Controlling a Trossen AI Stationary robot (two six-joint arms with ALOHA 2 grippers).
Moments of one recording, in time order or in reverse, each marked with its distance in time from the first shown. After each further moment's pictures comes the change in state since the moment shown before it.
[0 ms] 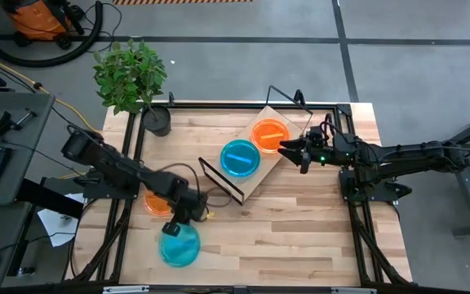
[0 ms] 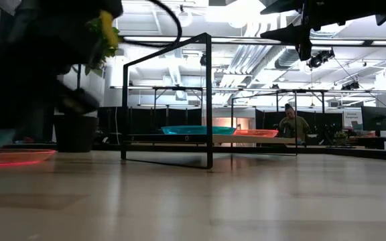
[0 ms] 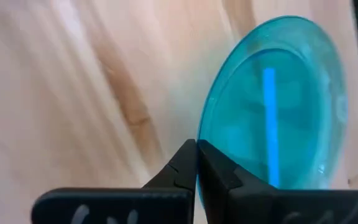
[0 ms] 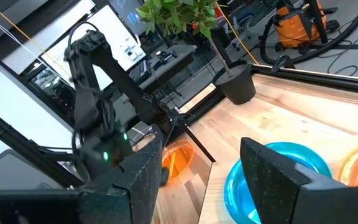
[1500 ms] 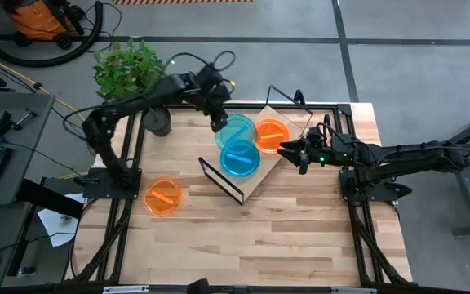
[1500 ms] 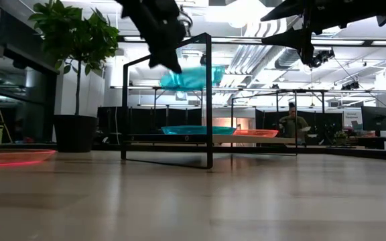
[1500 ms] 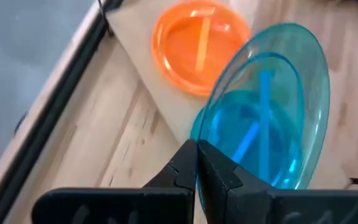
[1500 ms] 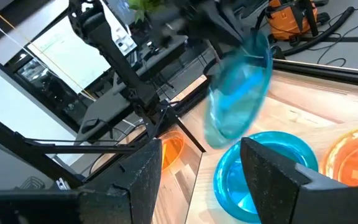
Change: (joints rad) left arm 0.863 0.151 0.806 -0.332 -0.120 0.113; right arm -0.003 0.000 0.000 -0.049 0.008 0.000
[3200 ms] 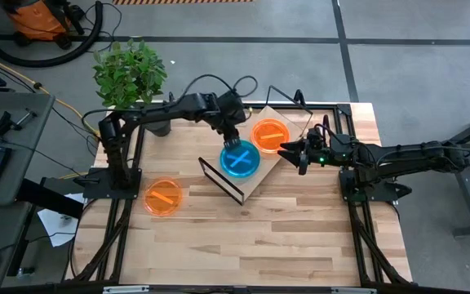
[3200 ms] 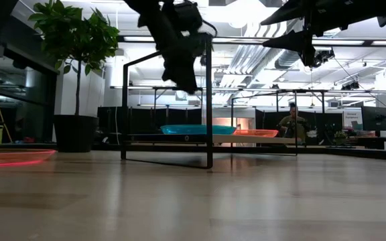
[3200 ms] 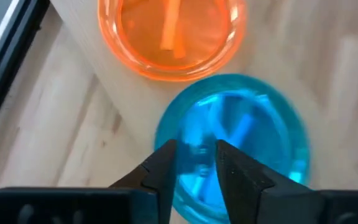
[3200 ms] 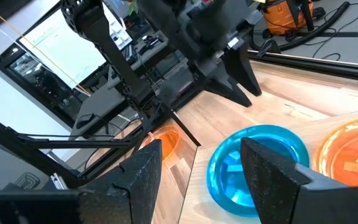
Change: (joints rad) left arm -0.159 0.143 -0.003 0.055 -0.117 -0.067; right arm 0.000 0.000 0.000 -0.030 0.001 0.003
